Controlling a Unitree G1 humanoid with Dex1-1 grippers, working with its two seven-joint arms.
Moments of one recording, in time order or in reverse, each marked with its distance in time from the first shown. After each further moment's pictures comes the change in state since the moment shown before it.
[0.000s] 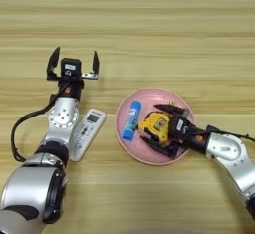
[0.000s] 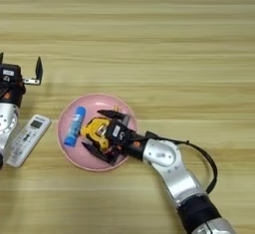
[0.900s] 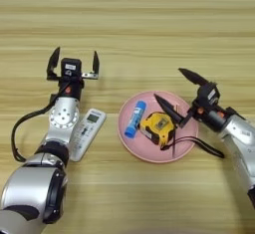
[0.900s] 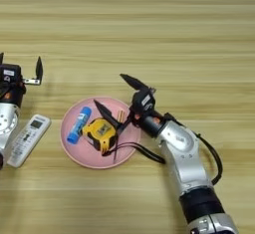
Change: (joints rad) left arm -0.001 -0.001 -0.002 0.001 0.003 0.001 0.008; right arm -0.040 0.040 -0.222 -0.066 0.311 0.007 0.002
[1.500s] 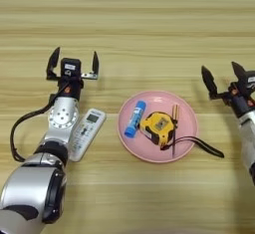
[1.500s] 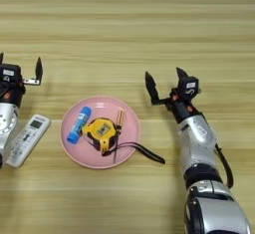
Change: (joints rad) left arm -0.001 0.006 0.002 0.001 -0.002 0.005 -0.016; right arm -0.268 0.017 -0.307 0.695 0.016 -0.229 -0.249
